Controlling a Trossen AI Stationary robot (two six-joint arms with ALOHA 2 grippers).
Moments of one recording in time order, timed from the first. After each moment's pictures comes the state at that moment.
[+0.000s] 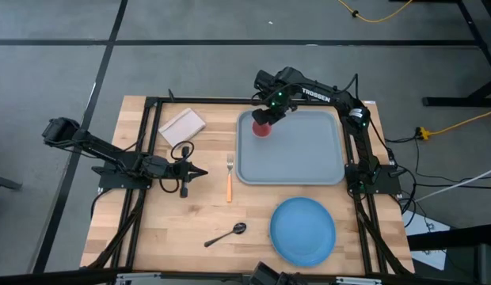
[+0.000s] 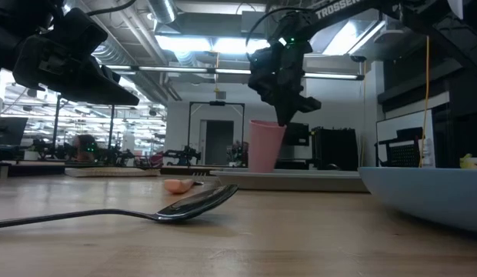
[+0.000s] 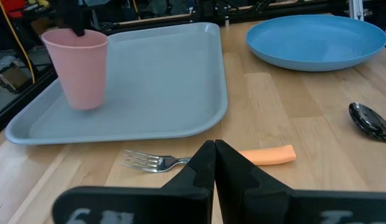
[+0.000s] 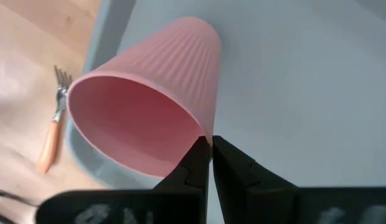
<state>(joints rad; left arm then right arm) -0.25 0.83 0.12 0.43 -0.35 0.01 -0.56 2.12 1.97 -1.35 -0.27 0.46</state>
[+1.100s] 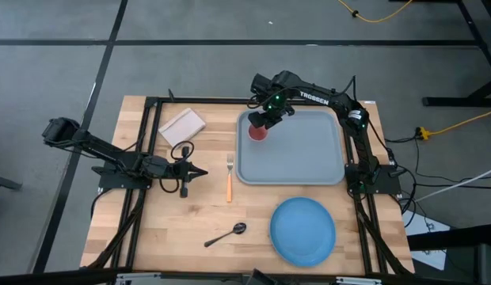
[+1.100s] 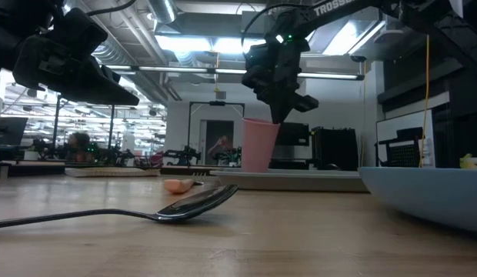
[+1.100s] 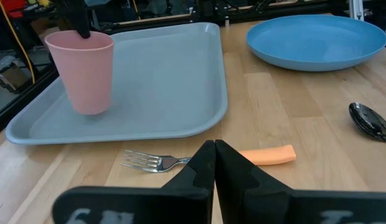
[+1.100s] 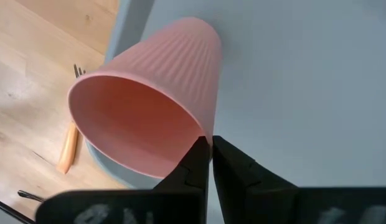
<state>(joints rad) -0.25 0.83 0.12 0.43 -0.35 0.01 -0.52 2.13 1.97 -1.32 -0.29 0.55</state>
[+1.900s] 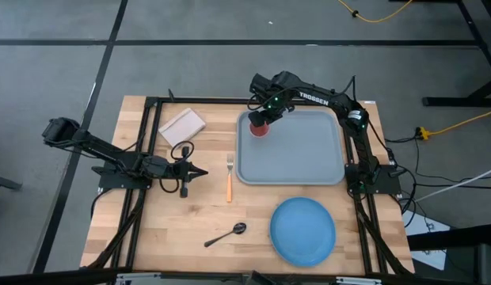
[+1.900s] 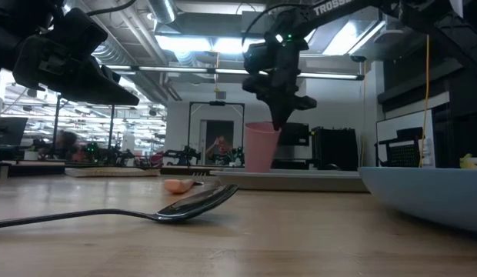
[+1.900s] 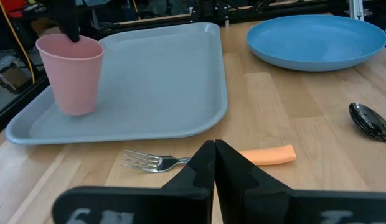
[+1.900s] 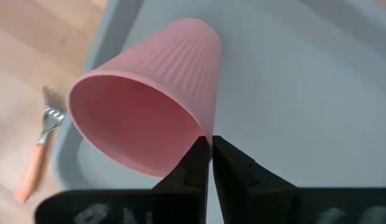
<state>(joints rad) -0.25 0.83 0.12 0.43 -0.35 0.01 -0.51 2.13 1.97 -1.29 -0.15 0.51</state>
